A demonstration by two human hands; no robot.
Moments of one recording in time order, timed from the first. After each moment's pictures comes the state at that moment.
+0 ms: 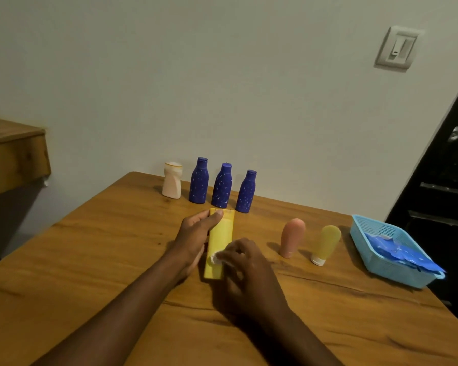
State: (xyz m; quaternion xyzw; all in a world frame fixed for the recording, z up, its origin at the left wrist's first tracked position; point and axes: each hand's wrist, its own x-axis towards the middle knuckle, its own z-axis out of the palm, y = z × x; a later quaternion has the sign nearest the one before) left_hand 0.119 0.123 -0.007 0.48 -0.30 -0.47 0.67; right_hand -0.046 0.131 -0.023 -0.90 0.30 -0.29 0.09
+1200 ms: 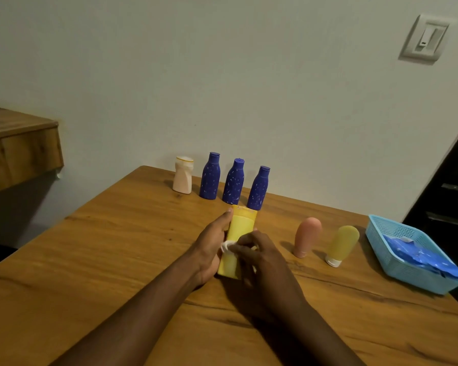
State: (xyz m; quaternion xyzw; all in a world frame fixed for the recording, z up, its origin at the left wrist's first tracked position) left_hand 0.113 0.124 -0.014 0.43 -0.26 -0.61 0.61; right_hand -0.044 0.125 -0.014 -0.92 0.29 -0.26 0.05
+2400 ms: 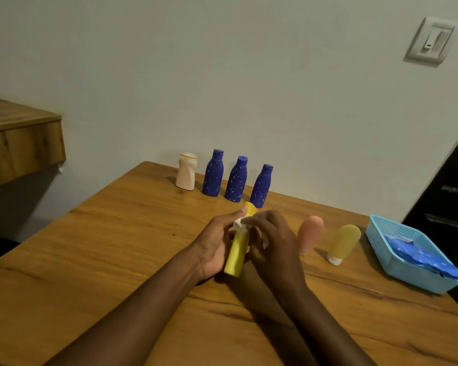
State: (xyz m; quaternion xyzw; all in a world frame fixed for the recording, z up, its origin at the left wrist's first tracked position) left_hand 0.117 0.127 -0.018 0.36 -0.24 -0.67 0.60; right_hand -0.030 0.113 -0.004 -0.84 0.30 -0.43 0.09
